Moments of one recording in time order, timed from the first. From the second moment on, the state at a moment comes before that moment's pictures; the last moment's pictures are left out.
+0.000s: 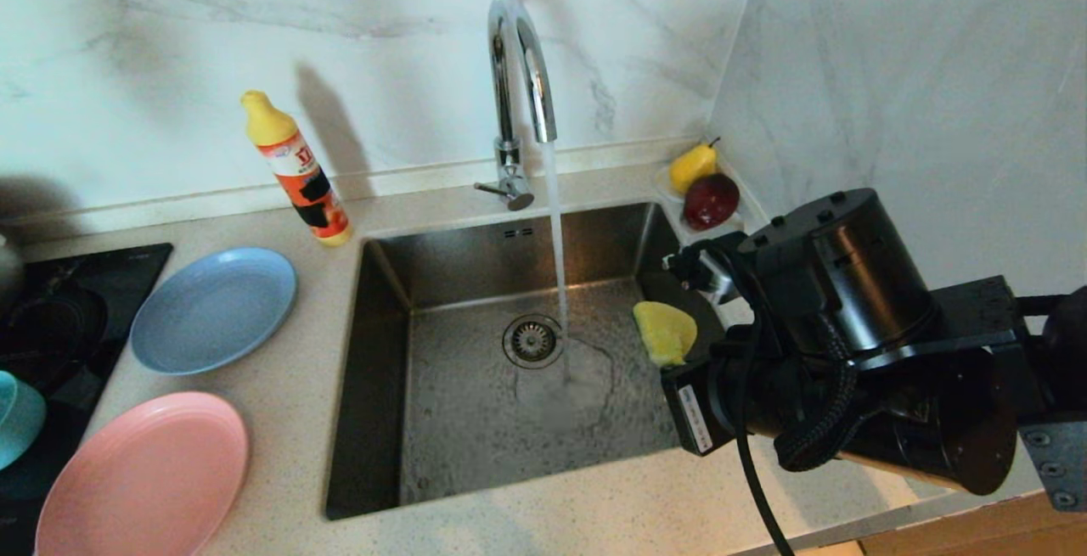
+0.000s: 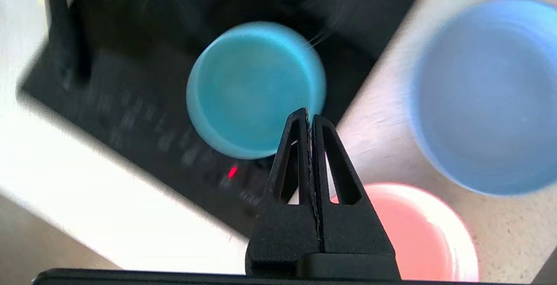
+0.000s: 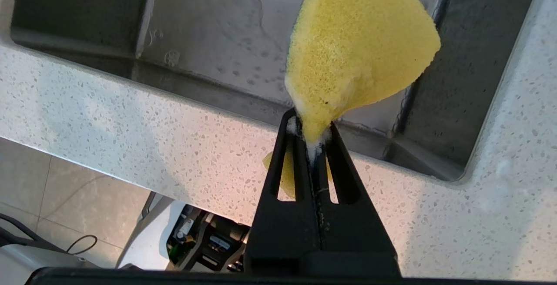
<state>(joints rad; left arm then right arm) 0.98 1.58 -1.23 0.27 -0.36 -0.02 0.89 1.63 -1.16 0.14 -0.34 0.23</state>
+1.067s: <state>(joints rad) 1.18 1.82 -1.17 0.33 -0.35 -0.10 0.89 1.63 -1.15 0.14 -0.34 0.26</state>
